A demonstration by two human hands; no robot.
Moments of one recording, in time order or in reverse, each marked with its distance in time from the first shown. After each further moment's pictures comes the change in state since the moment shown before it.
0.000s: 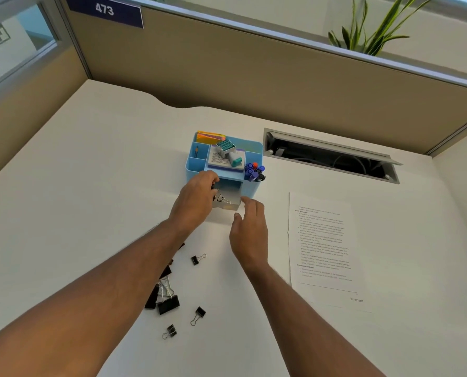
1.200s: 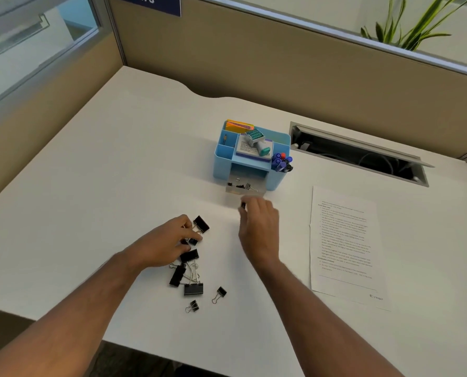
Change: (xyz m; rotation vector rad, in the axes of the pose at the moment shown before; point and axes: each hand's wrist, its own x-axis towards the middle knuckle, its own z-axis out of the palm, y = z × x) left_hand -0.123 -0.129 -0.047 0.036 -0.549 0.054; right_hand -0.030 -0.005 0.015 -0.182 0.088 -0.438
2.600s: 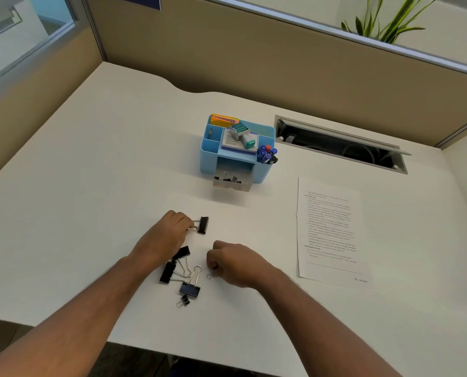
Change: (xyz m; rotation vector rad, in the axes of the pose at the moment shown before) left_hand 0.017 0.004 0.033 0.345 0.422 0.290; right_hand -0.051 0.004 -0.015 0.019 -0.943 -0.293
